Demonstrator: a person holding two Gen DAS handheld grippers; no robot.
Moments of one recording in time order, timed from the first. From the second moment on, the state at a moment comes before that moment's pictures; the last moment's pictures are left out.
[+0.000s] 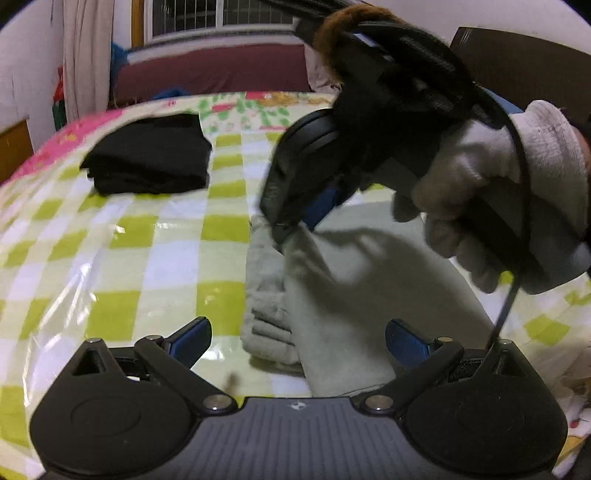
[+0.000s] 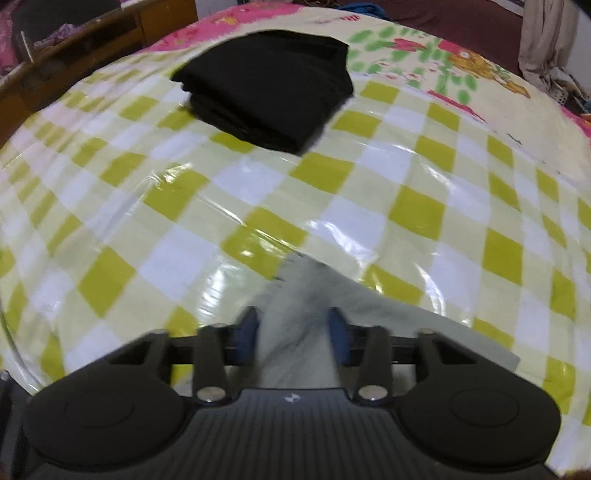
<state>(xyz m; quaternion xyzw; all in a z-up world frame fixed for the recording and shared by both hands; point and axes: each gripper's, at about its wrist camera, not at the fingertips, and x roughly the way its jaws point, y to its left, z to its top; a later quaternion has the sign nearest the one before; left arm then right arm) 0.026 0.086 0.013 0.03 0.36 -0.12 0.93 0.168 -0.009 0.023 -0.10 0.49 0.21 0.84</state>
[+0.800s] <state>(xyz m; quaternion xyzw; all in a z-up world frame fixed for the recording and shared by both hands) 0.067 0.104 0.025 -0.01 0.39 -0.18 0.91 0.185 -0.056 0.088 0.05 0.45 0.25 0.85</state>
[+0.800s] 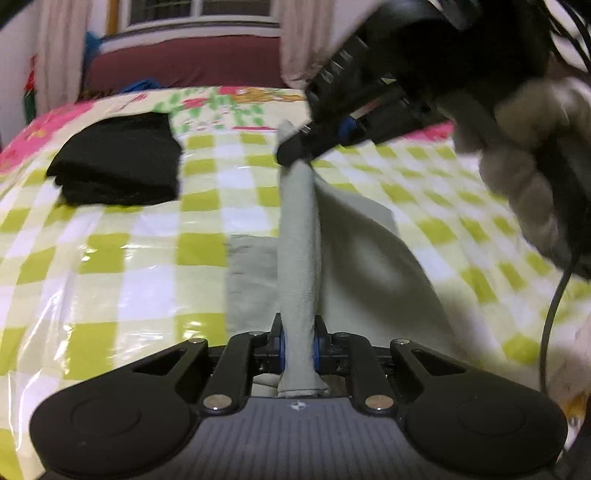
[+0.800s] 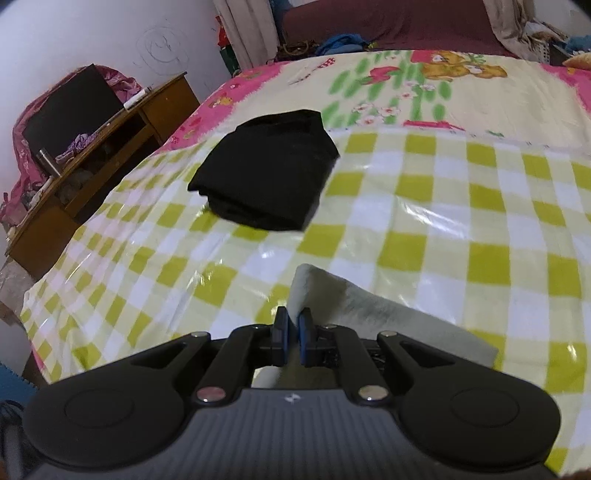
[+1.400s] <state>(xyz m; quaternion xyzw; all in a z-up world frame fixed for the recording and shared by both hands) 0.066 0.146 0.012 -0.02 0.38 -0.09 0.92 0.151 -0.072 0.061 -0.01 0.40 0.22 0.89</state>
